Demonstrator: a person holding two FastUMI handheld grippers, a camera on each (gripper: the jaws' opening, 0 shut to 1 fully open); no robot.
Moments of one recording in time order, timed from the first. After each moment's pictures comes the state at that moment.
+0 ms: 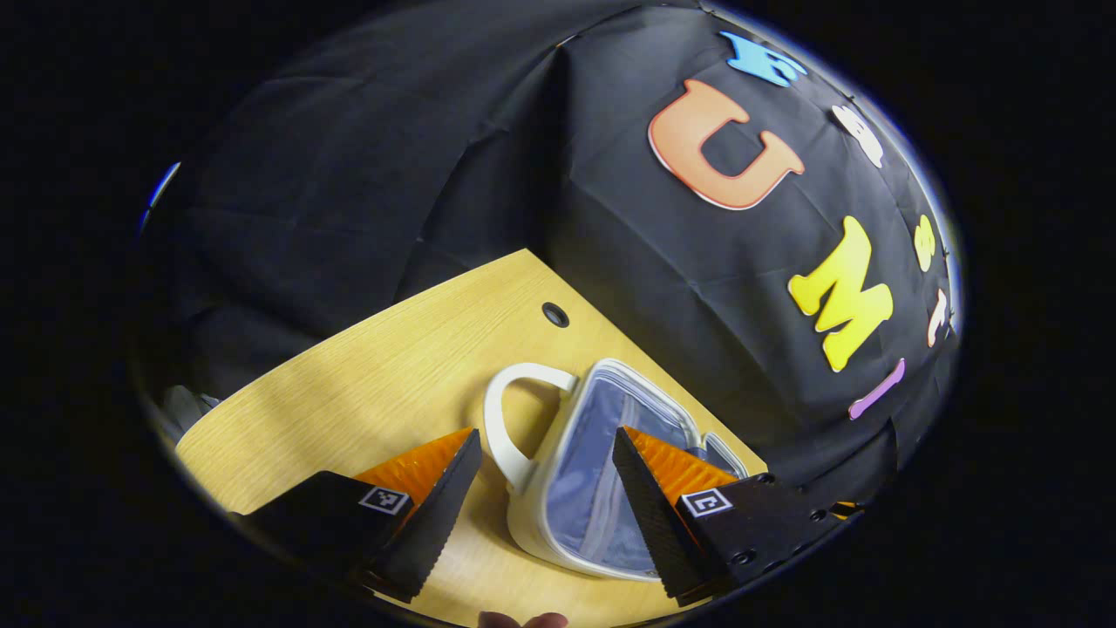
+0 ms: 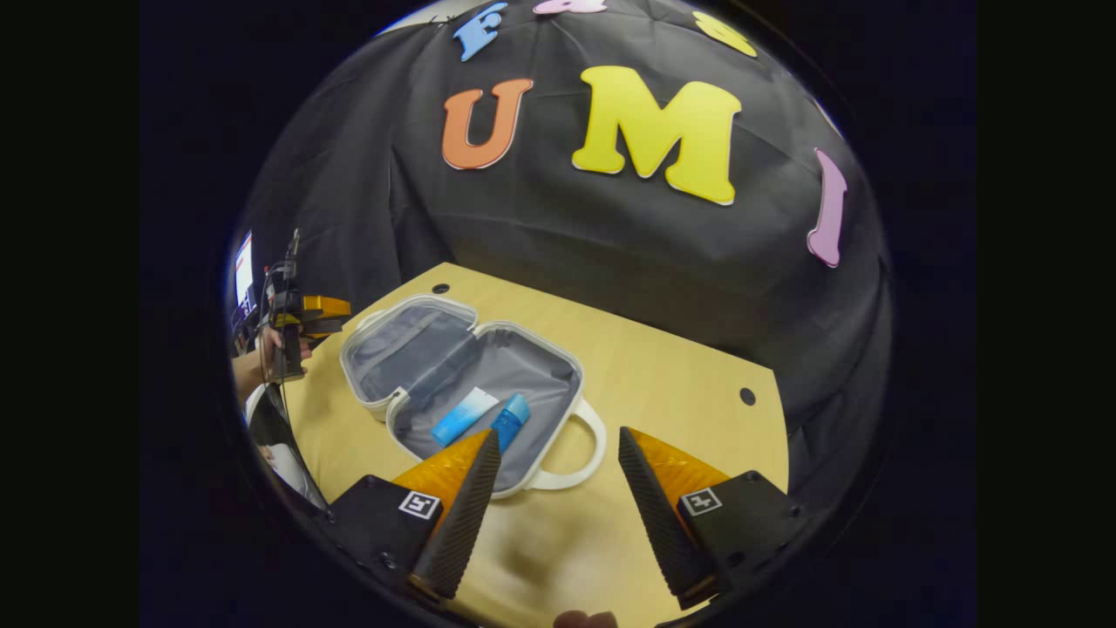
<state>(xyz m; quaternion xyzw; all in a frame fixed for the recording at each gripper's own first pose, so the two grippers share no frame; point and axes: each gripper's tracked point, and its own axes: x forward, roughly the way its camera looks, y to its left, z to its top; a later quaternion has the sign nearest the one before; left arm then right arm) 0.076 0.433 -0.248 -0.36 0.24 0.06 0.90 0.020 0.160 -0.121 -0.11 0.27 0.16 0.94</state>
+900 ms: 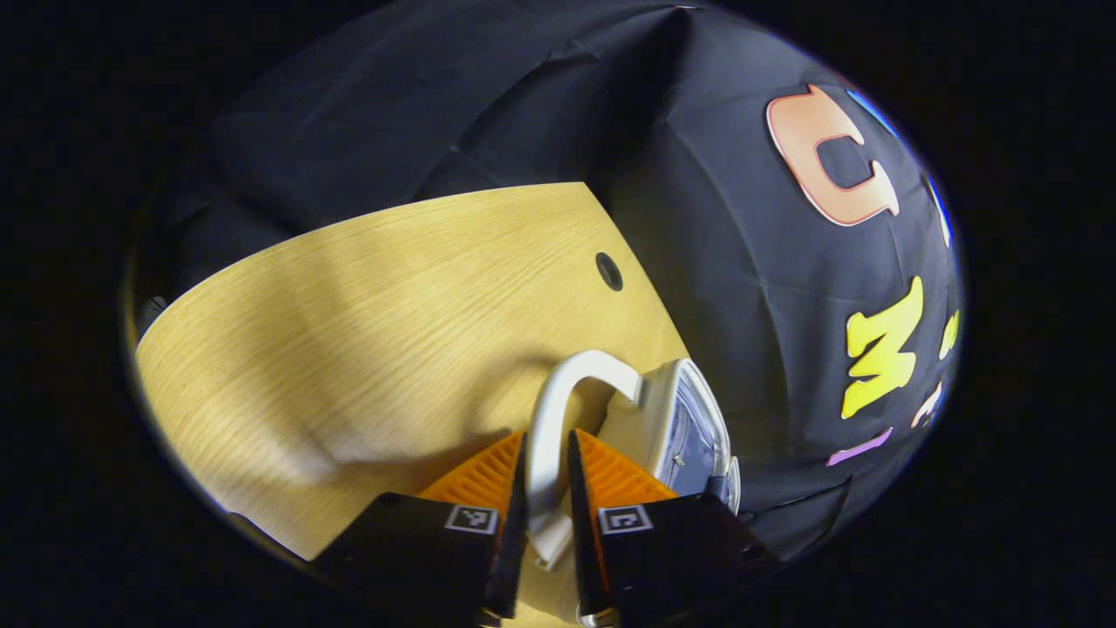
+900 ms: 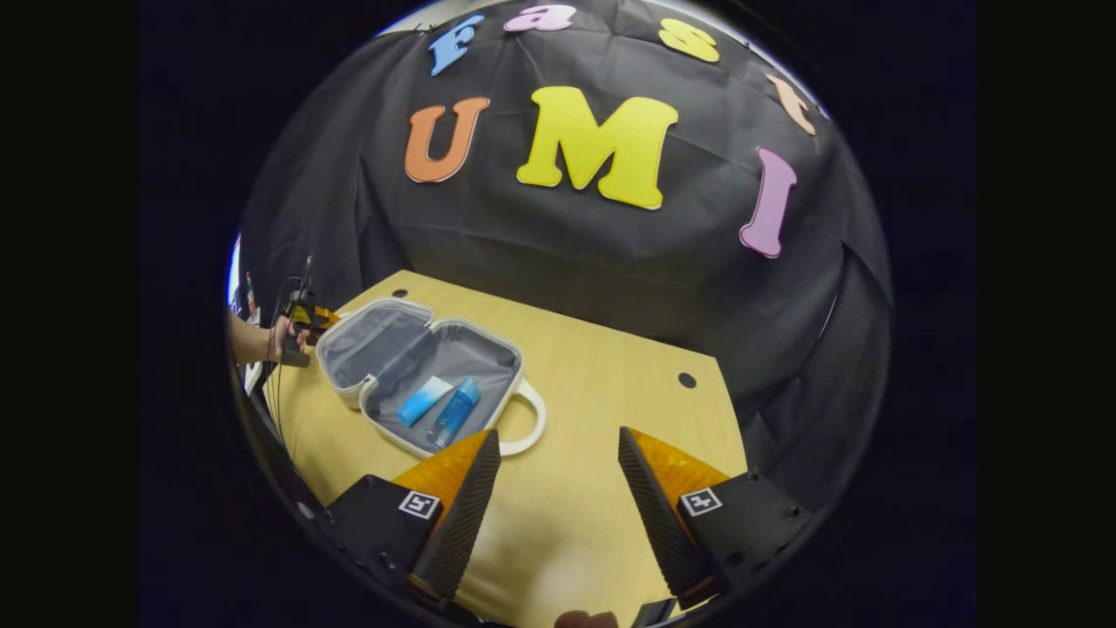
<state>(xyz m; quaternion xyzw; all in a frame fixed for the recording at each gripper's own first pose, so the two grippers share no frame) 0.129 0.414 -0.307 -0.48 0.31 0.05 0.82 -0.026 0.104 -0.106 -0.11 0.25 0.08 0.96</state>
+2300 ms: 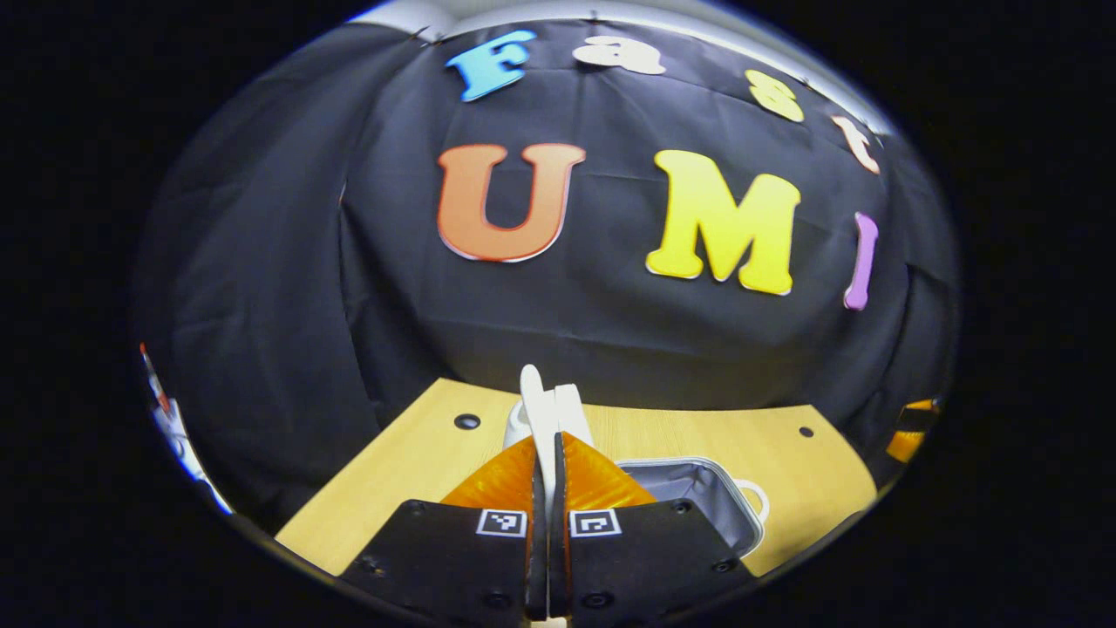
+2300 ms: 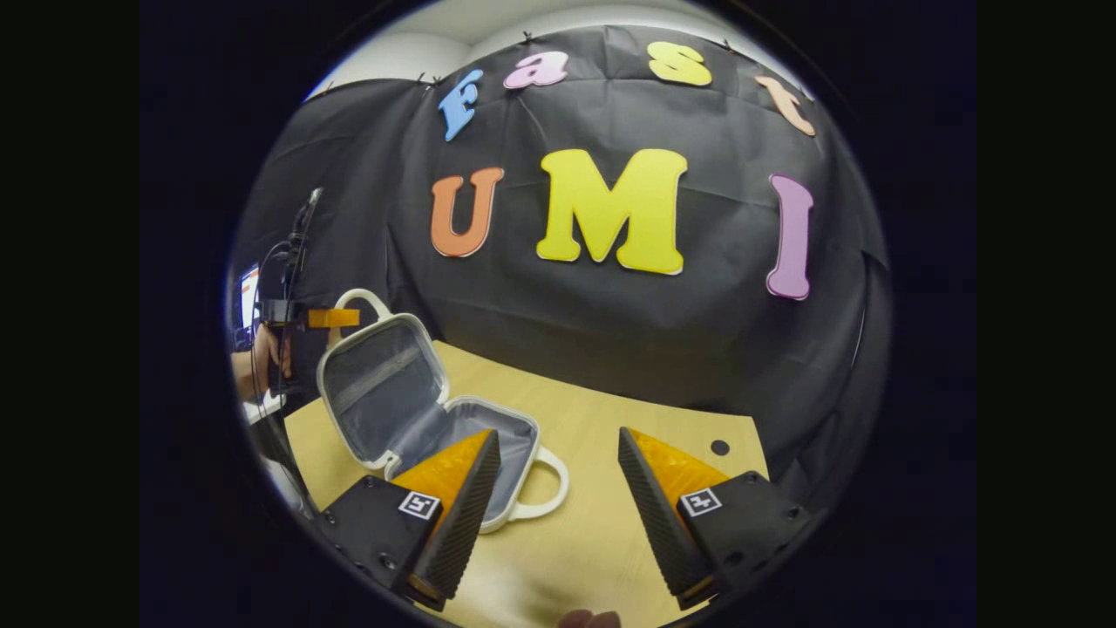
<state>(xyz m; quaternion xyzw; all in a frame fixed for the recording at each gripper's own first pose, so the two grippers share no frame) 0.086 0.240 -0.048 -0.02 0.11 0.05 0.99 0.029 0.094 -0.052 -0.06 0.13 0.17 0.97</state>
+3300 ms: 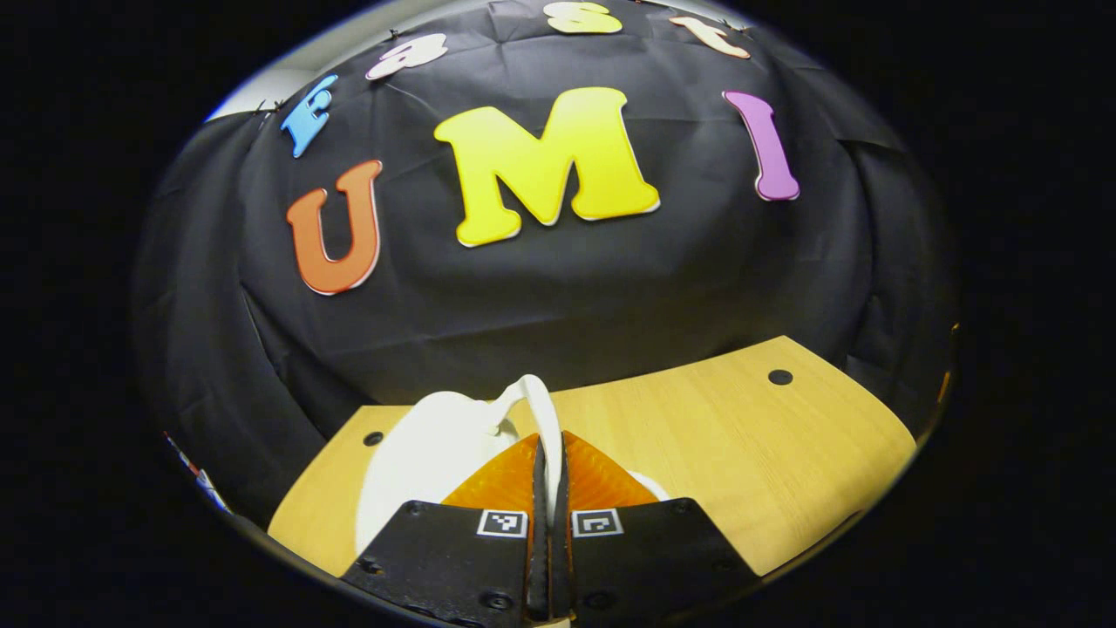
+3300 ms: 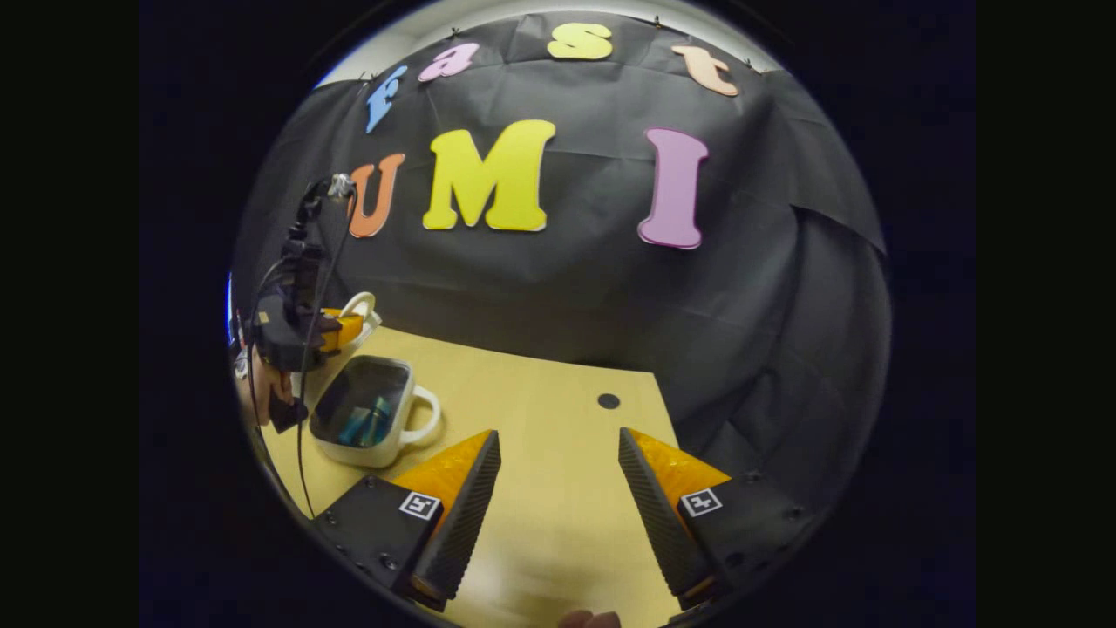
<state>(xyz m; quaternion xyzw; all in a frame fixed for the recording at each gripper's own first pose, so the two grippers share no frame) 0.144 -0.017 -0.117 0.10 0.16 0.01 0.98 0.010 -0.111 -0.084 -0.06 0.18 0.02 0.98</state>
